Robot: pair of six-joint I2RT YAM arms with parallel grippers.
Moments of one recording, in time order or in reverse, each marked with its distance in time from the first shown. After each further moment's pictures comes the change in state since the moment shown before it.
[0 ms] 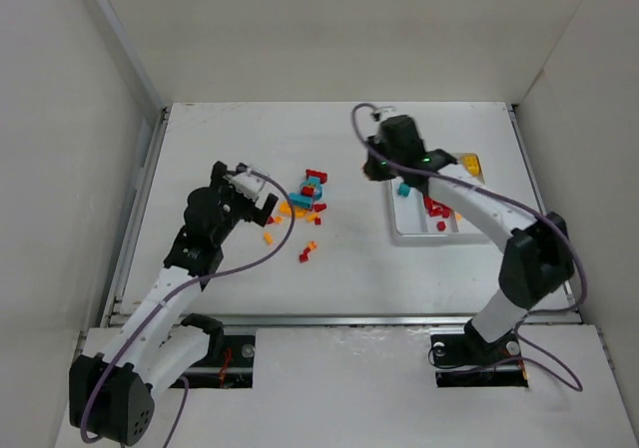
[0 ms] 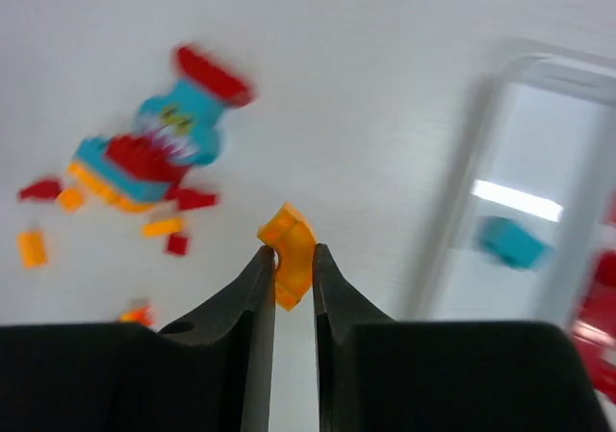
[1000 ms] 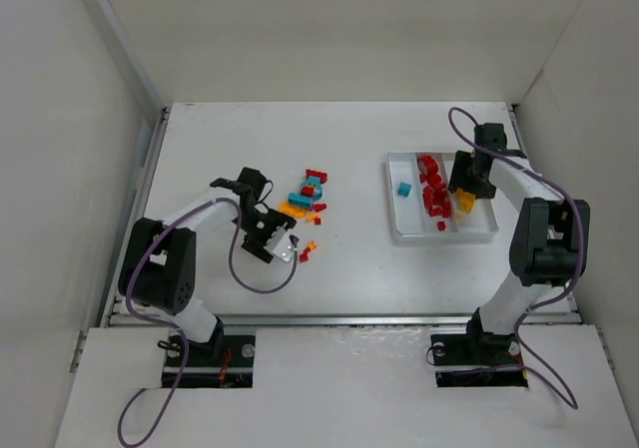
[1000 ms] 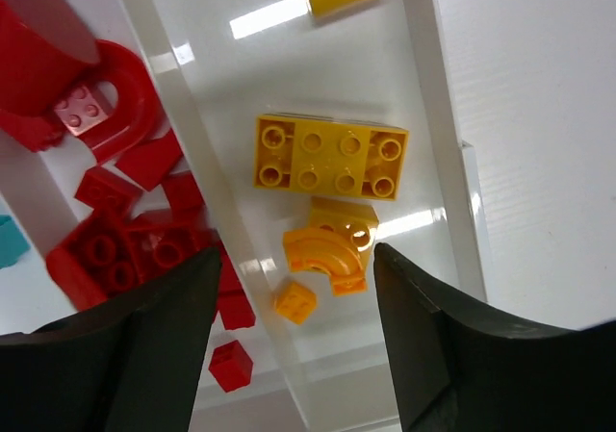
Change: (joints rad) left arm -0.010 0.734 0.430 -1.009 0.484 1.667; right arm -0.666 0.049 -0.150 -0.172 0.047 -0.055
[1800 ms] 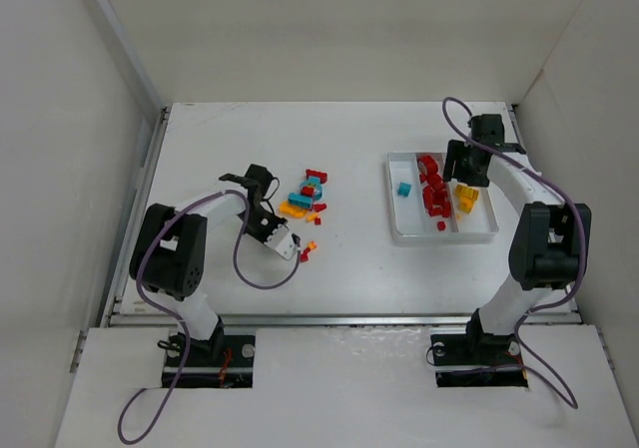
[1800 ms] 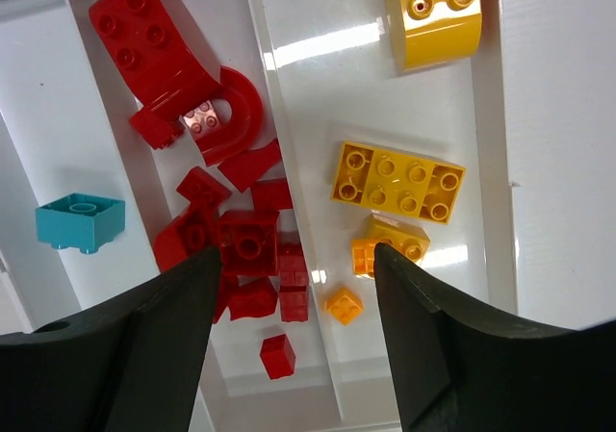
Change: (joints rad) left arm -0.016 0.106 0.059 0.031 -0.200 0.016; right arm 0.042 -0.031 0.060 0.008 -0.074 -0.033
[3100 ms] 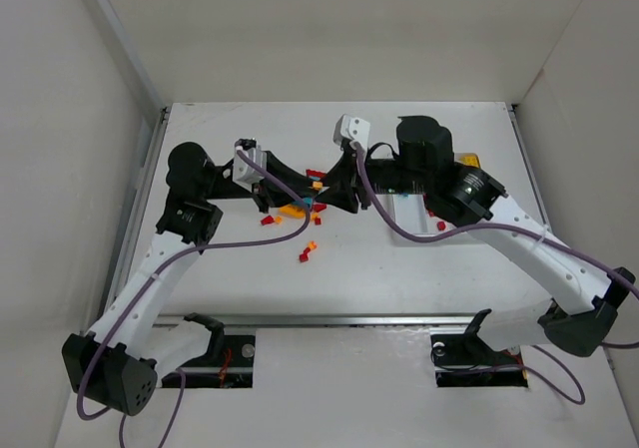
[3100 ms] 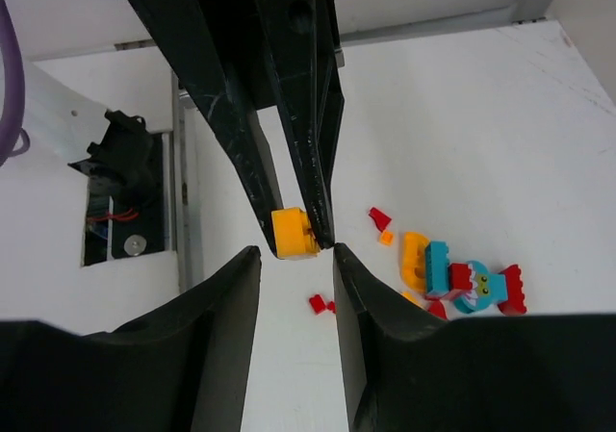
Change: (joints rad) left arm -0.014 -0.655 -0.039 1.117 0.905 -1.930; right arm 0.845 -0.373 0.228 0.110 -0.578 -0.328
